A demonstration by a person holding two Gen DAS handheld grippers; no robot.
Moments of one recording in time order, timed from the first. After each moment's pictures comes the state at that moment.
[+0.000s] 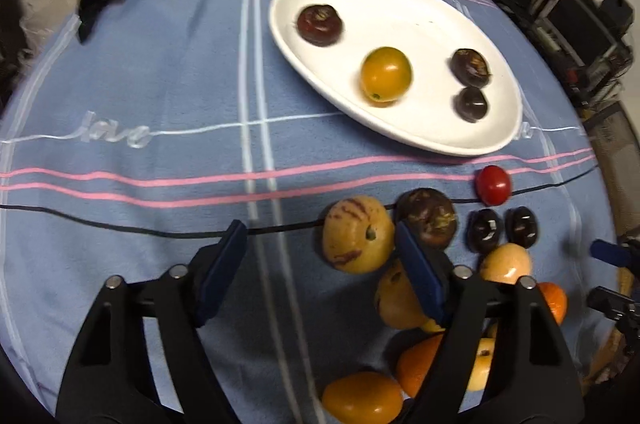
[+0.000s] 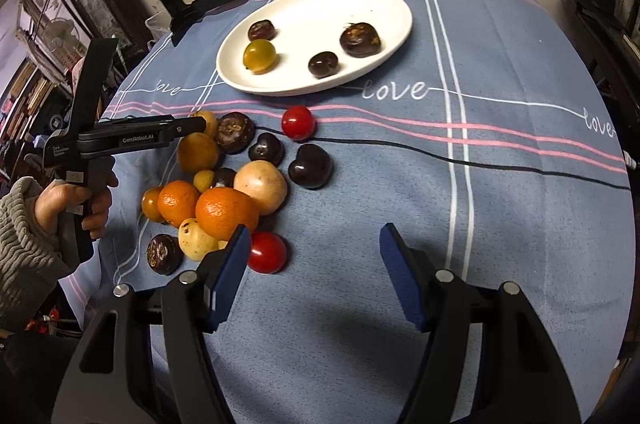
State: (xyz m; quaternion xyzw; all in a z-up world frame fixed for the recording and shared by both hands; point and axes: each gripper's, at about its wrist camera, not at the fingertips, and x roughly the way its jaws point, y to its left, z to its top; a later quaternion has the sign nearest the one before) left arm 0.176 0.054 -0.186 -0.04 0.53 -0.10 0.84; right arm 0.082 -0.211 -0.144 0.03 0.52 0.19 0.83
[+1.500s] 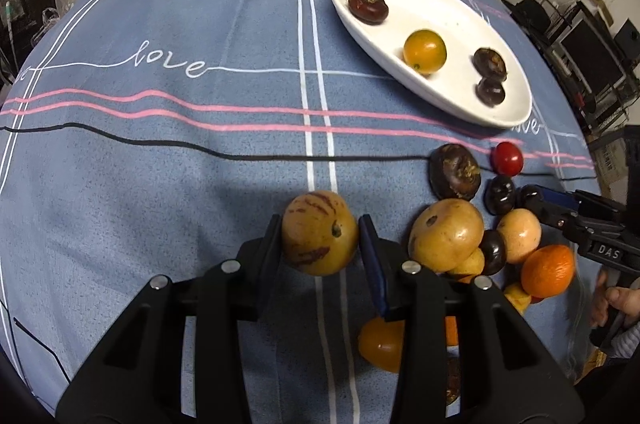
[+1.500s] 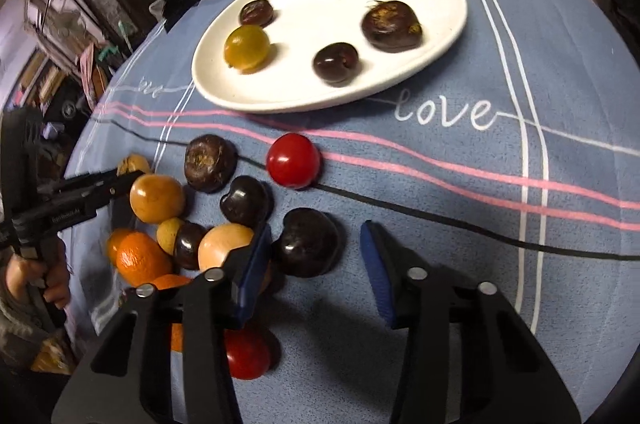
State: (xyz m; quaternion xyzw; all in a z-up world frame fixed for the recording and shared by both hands) left arm 0.130 0.086 -0.195 -0.07 0.53 -0.05 0.84; right arm 0.152 -0.178 -0.189 0.02 0.55 0.24 0.80
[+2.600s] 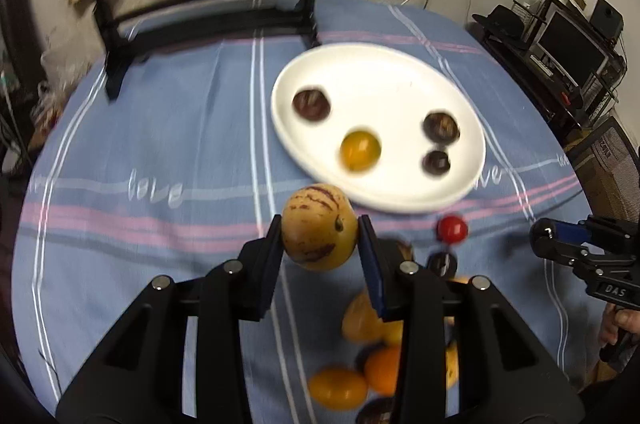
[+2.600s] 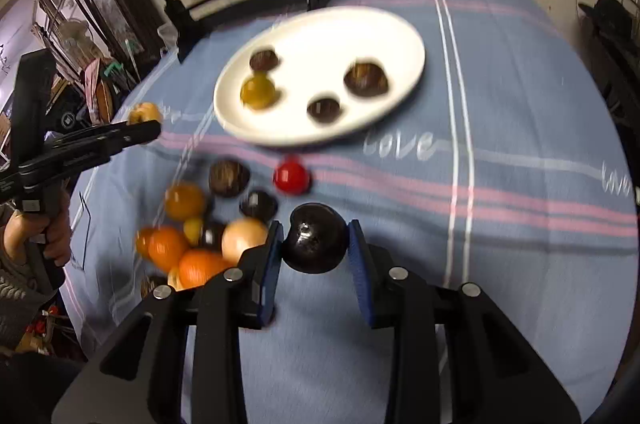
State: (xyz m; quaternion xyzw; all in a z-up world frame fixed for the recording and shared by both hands) left arm 0.165 0.043 -0.115 -0.01 0.46 -0.07 0.89; right arm 0.134 -0.211 -0.135 0.03 0.49 0.23 0.84
